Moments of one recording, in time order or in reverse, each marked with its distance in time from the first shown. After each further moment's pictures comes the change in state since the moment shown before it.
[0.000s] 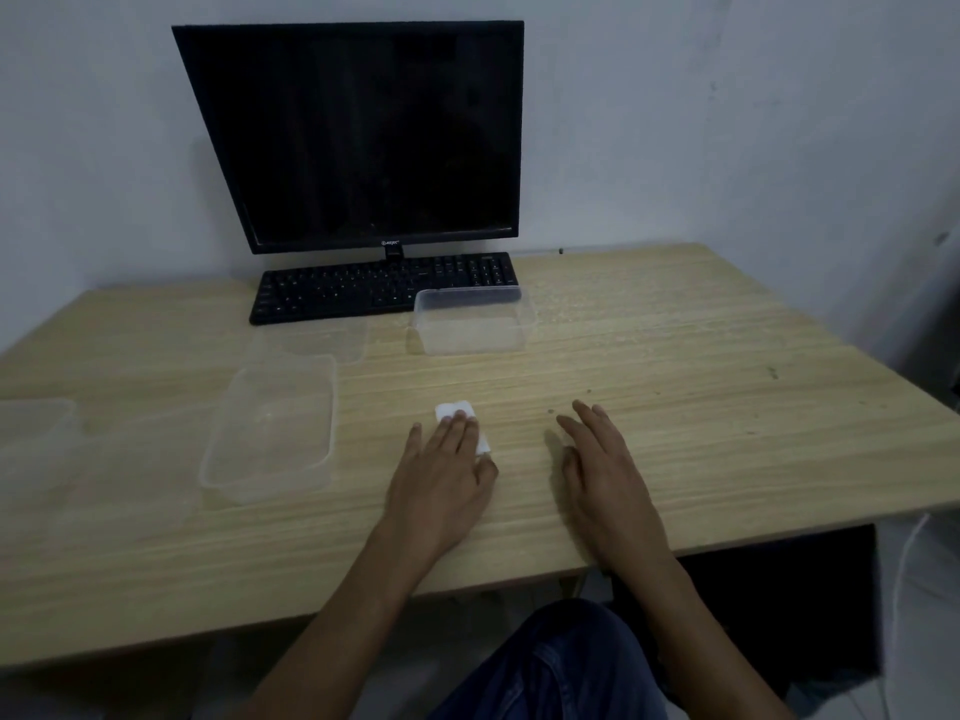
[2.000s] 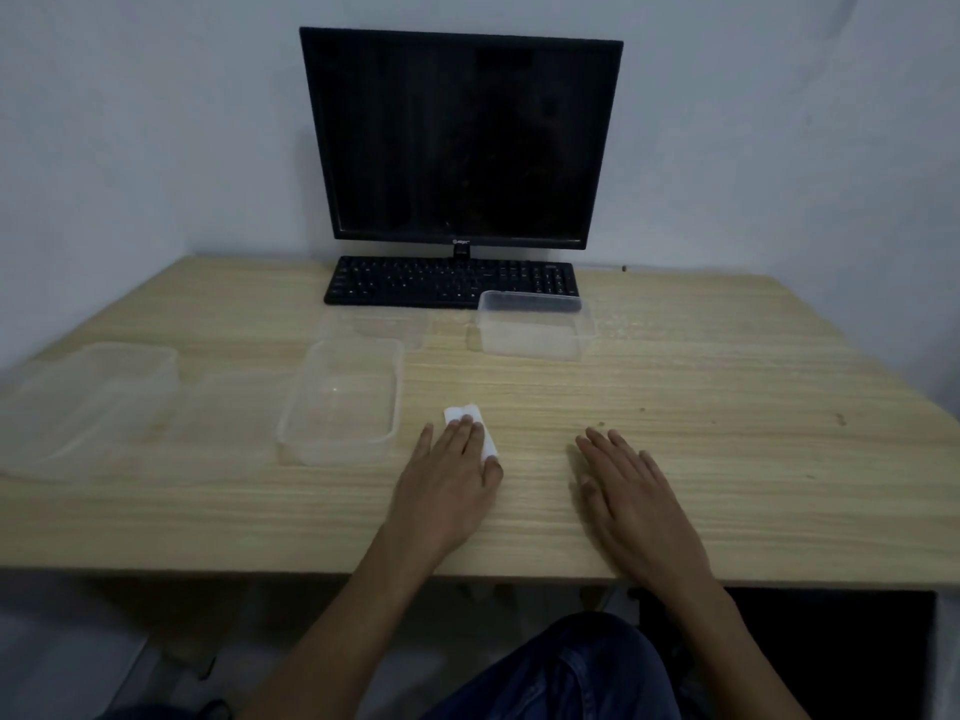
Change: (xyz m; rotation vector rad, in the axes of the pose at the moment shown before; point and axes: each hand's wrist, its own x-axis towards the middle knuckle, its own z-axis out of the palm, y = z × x) left_hand -0.023 -0.034 0.005 -0.066 0.053 -0.117; right_hand -0.004 -0.001 0.001 -0.310 -0.287 -0.126
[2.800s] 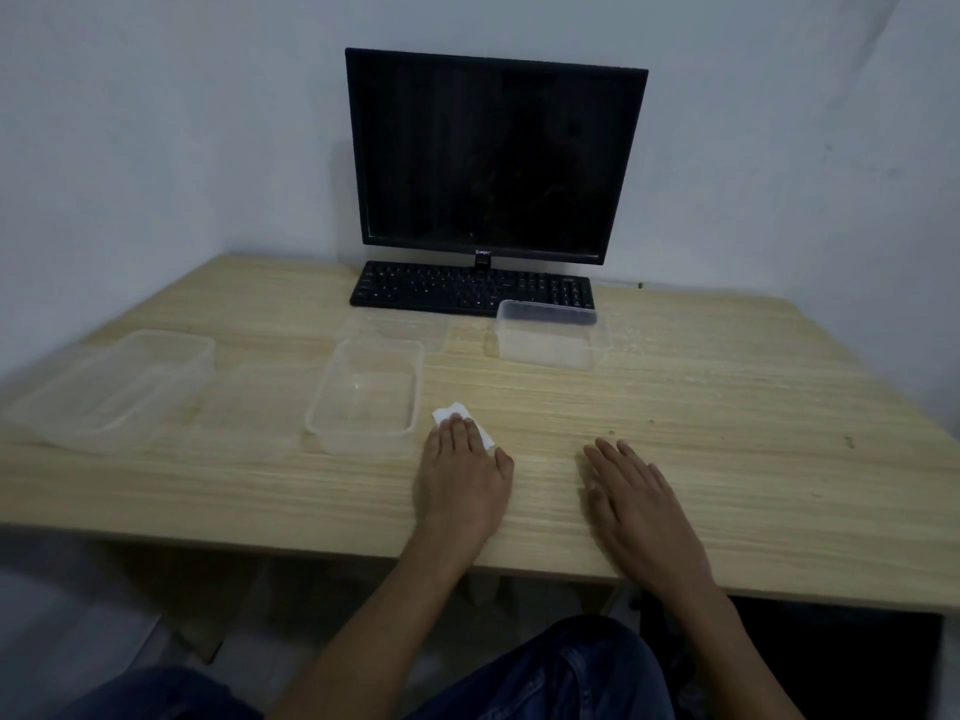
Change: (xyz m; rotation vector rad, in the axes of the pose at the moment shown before) left_hand -0.003 0.018 0.003 0.015 0.077 -0.229; right_hand 0.000 0.001 0.001 0.014 -0.027 0.011
